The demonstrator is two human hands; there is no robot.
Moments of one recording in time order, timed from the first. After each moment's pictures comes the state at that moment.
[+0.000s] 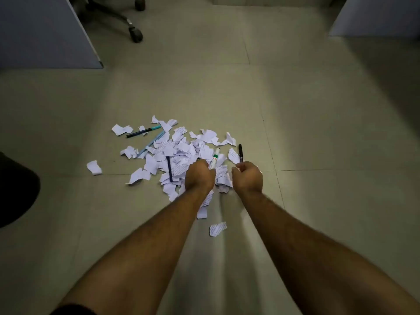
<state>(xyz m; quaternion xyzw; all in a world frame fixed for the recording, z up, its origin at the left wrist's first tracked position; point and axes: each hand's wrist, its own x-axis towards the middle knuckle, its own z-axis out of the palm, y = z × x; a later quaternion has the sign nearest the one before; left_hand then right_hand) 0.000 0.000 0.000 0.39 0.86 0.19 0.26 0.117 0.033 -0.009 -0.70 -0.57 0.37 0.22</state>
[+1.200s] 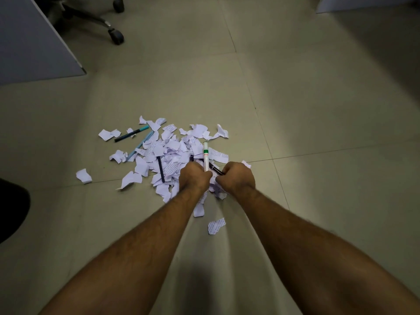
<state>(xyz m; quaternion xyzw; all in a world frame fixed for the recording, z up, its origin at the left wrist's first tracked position) 0.010 -0.002 -0.014 0.33 0.86 0.22 0.31 0.120 0.035 -0.038 -0.67 -0.66 0.33 0.05</state>
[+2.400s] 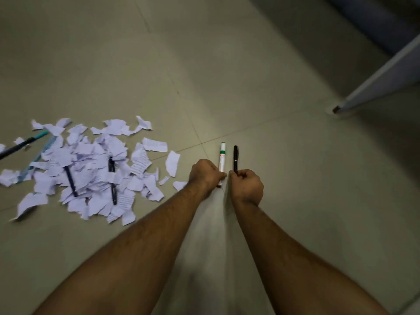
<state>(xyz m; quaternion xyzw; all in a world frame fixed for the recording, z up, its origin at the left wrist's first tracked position) 0.192 0.029 -0.041 0.45 0.73 0.19 0.48 0.292 -0.007 -0.051 -0.85 -0.32 0.28 0.30</state>
